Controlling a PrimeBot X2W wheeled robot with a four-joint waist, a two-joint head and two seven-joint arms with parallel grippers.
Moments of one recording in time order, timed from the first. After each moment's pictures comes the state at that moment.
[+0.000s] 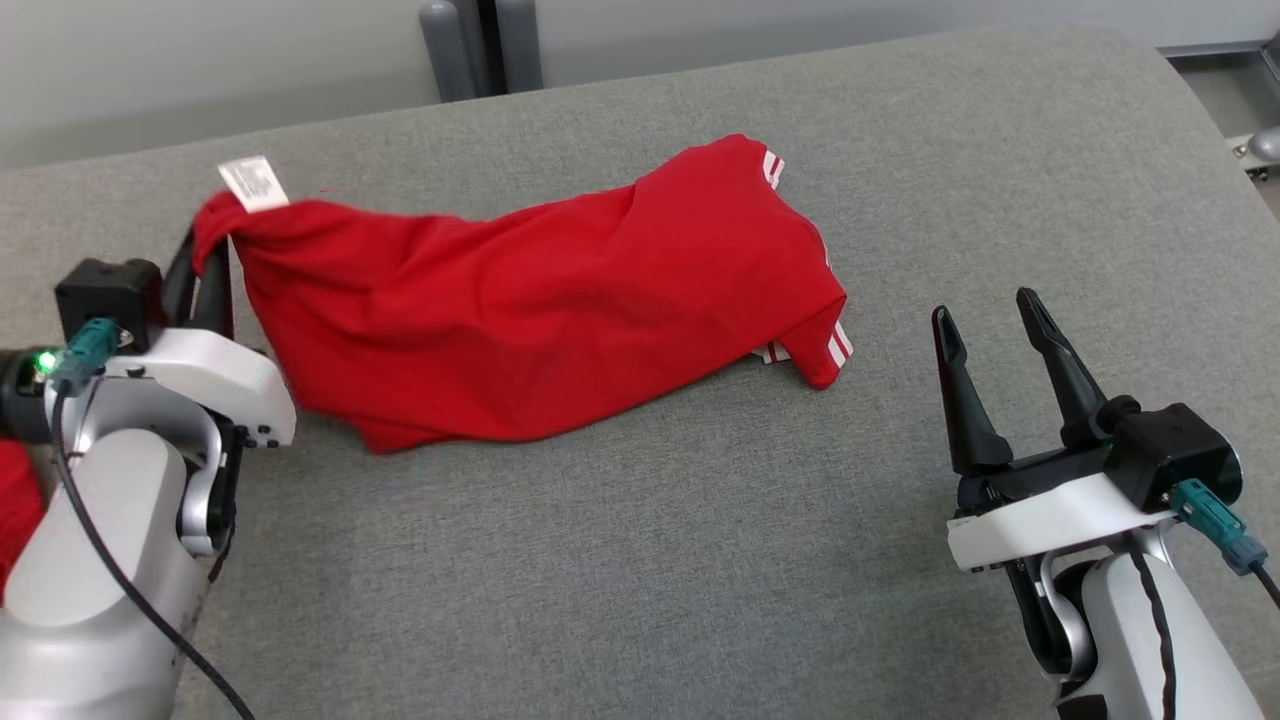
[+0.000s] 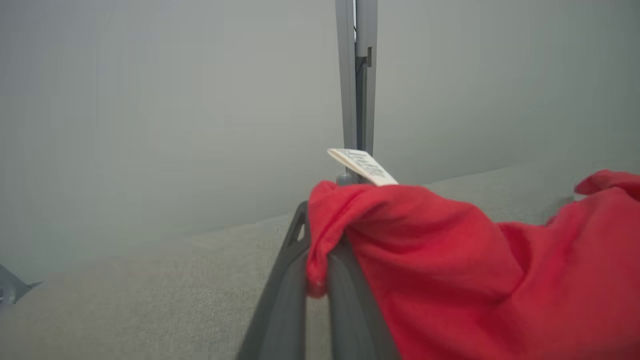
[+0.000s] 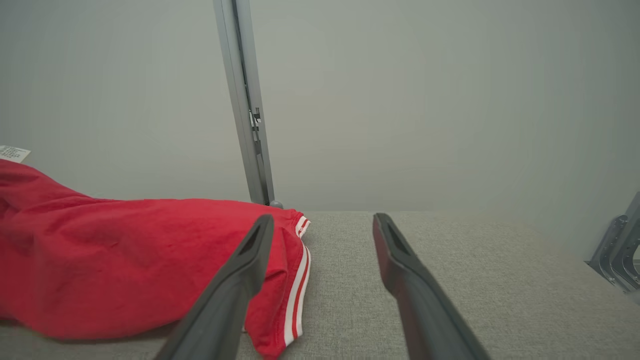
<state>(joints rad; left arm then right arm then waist) -0.62 0.36 -0.36 0.59 -0.44 0.13 -0.17 -0.30 -0.05 0.12 0.22 0.15 0.13 -0.26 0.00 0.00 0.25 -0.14</state>
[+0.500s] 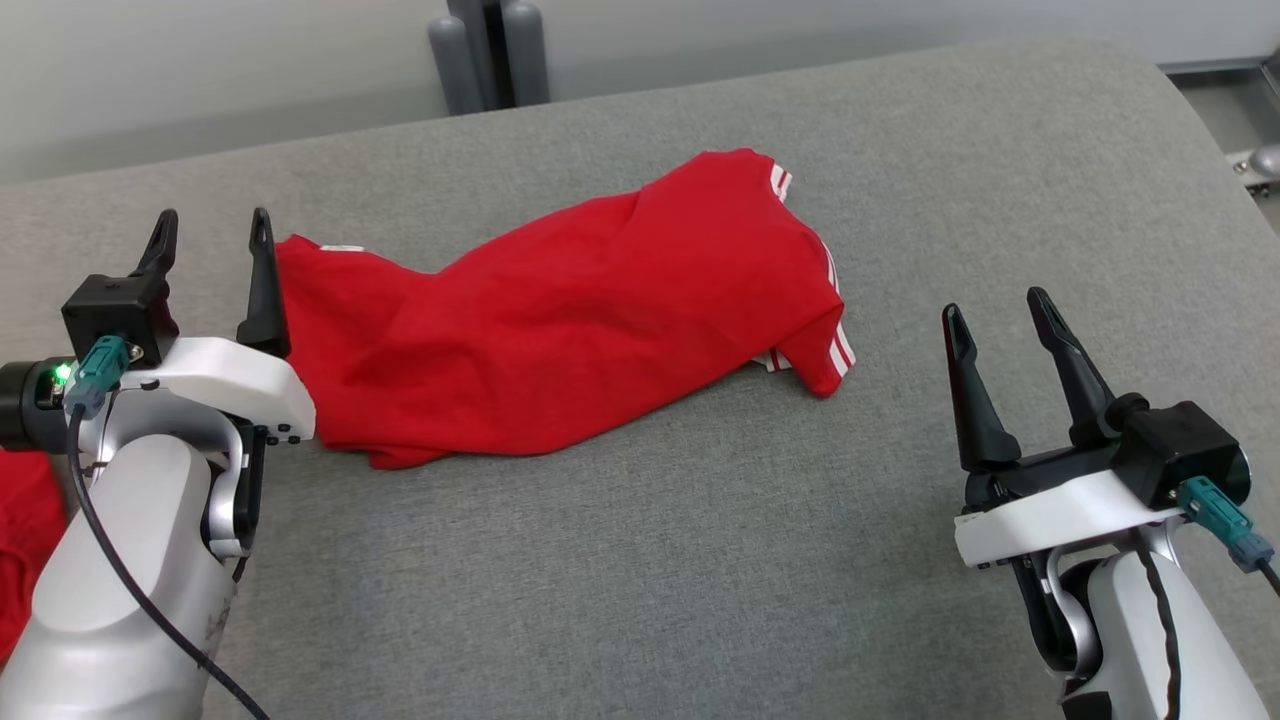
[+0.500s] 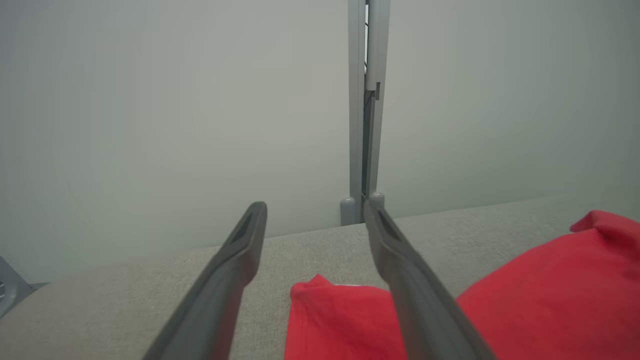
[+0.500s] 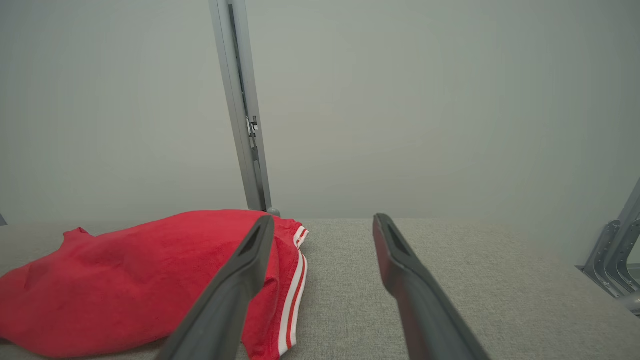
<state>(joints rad) -0.61 0.32 -0.34 0.59 -0.45 0.17 -0.24 -0.30 -0.05 0.10 0.23 0.15 0.13 -0.26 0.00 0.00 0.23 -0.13</state>
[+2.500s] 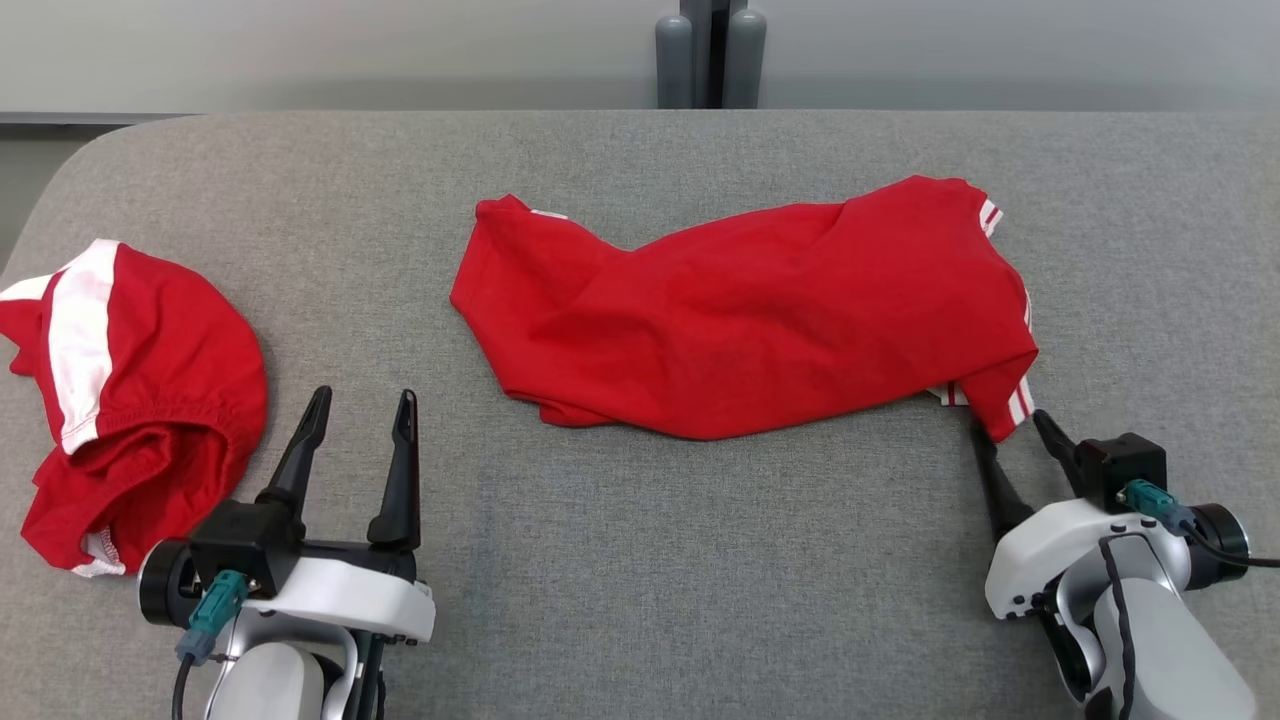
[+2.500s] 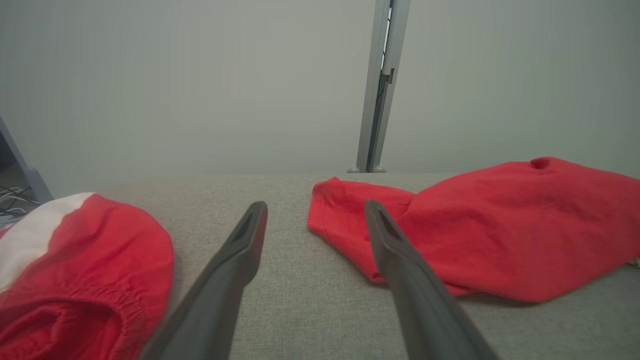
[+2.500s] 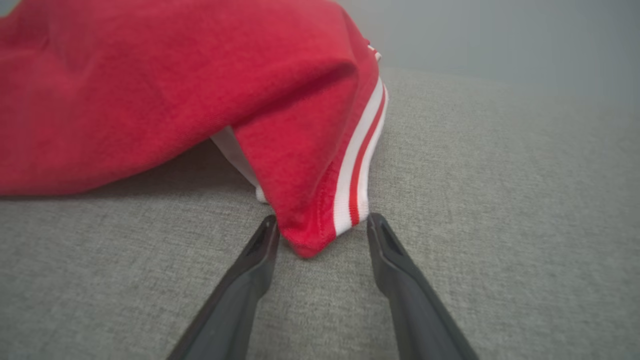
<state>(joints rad) -0.16 0.05 -0.06 0.23 -0.17 -0.05 -0.26 -0.43 -0.09 0.07 0.80 0.05 0.13 -0.26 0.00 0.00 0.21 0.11</state>
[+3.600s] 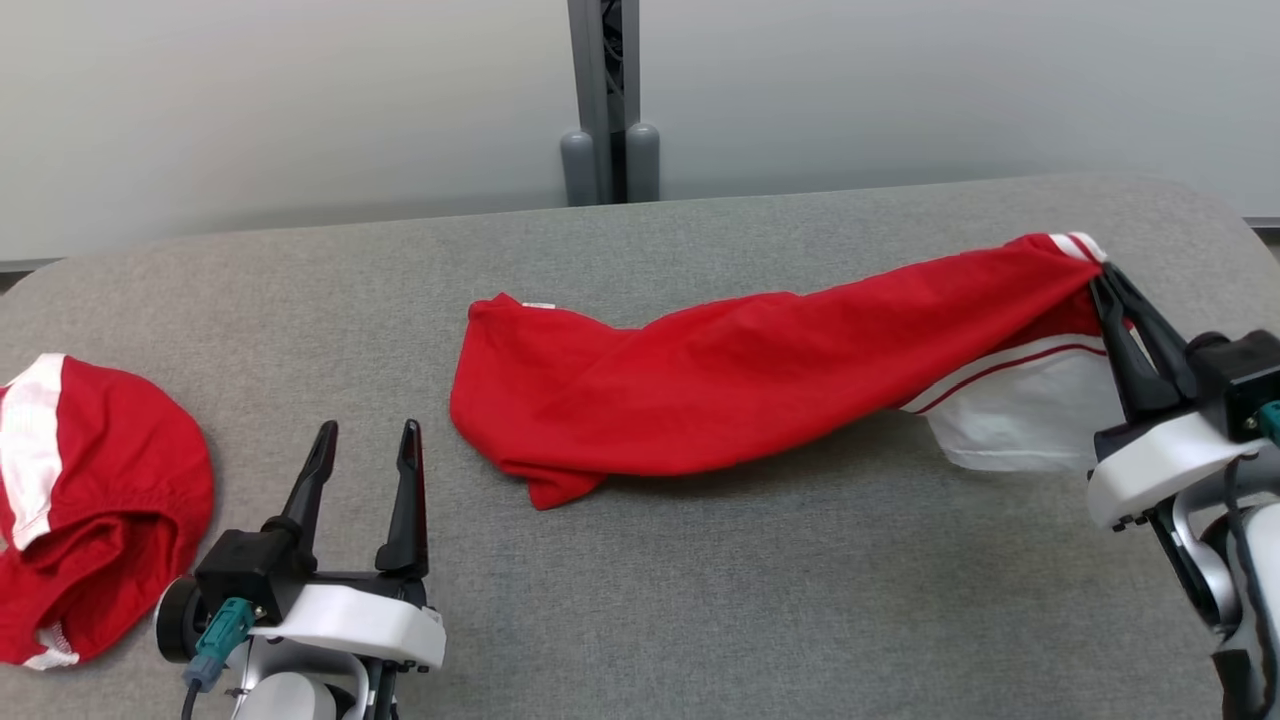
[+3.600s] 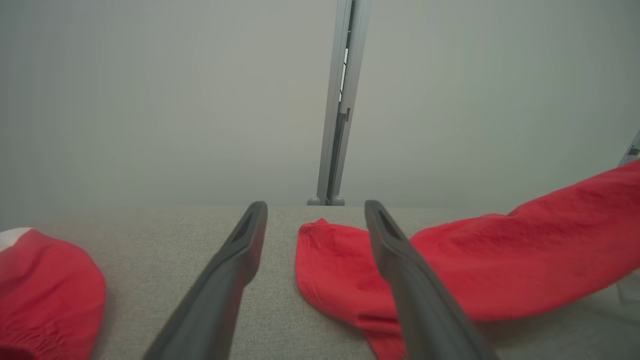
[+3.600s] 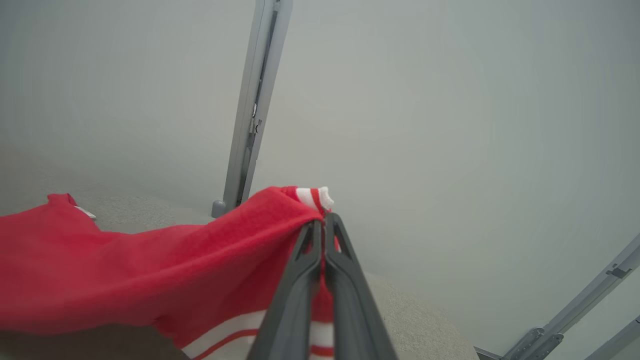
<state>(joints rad) -0.12 0.05 -0.09 0.23 -0.24 -0.02 -0.26 -0.36 -0.29 0.10 0.23 0.03 0.13 -0.10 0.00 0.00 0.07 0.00</state>
